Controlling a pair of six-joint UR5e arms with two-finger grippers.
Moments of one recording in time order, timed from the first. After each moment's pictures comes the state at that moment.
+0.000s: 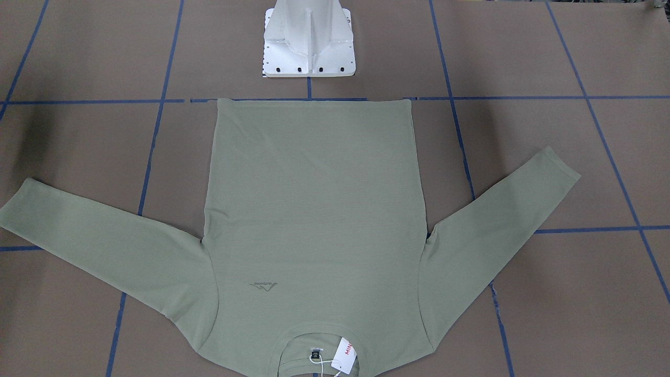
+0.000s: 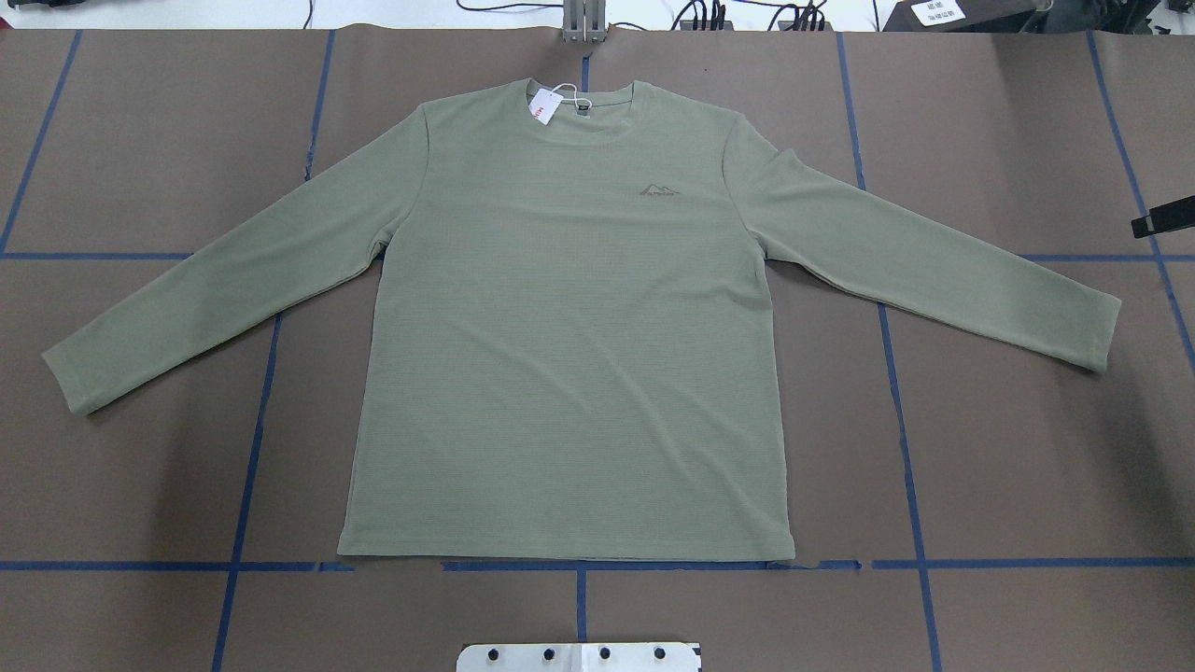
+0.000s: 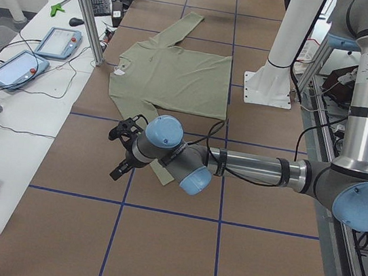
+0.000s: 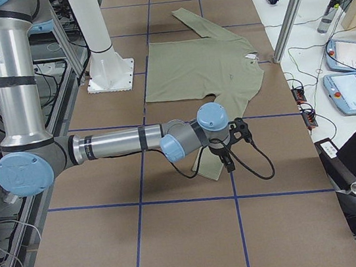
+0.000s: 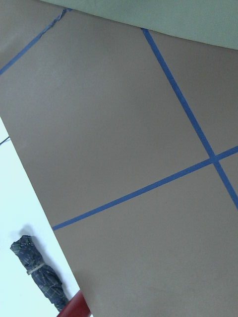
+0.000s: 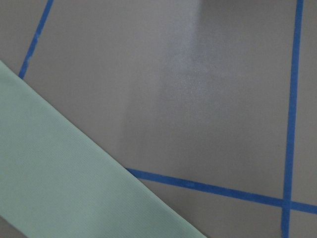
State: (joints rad) left arm -1.57 -1.52 -1.61 -2.29 -2.35 0.02; right arm 1.27 -1.57 1.58 -0.93 2.22 0.49
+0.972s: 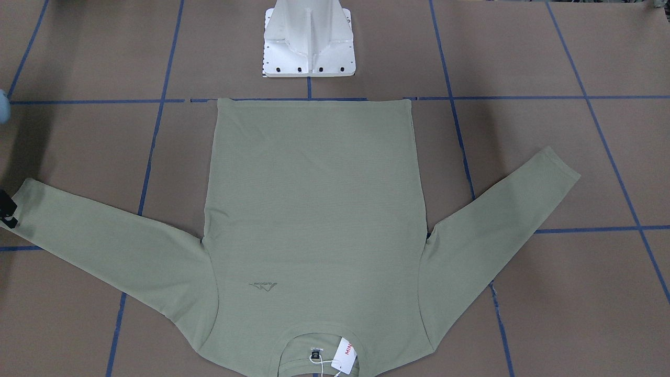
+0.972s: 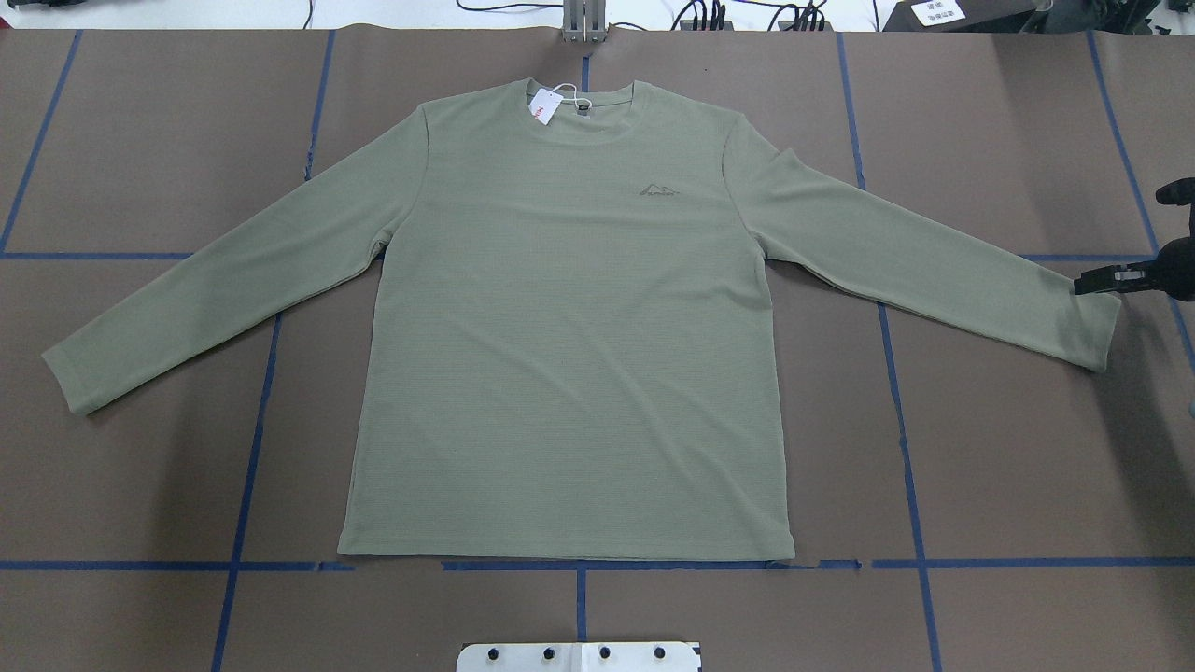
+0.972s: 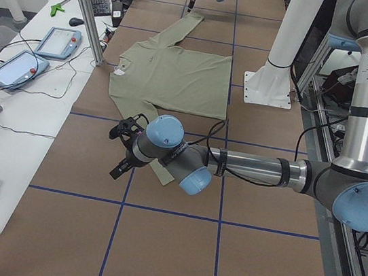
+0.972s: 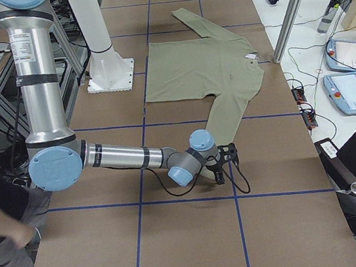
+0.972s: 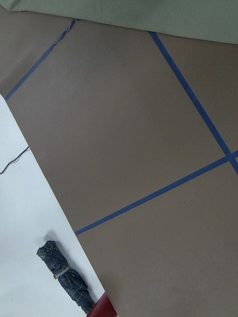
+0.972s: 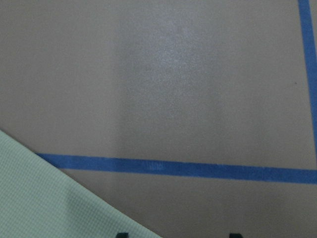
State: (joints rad) left arm -1.57 -1.52 -1.62 -2.29 -2.35 0.02; right arm 1.11 -1.56 1.28 -0.60 2.07 0.72
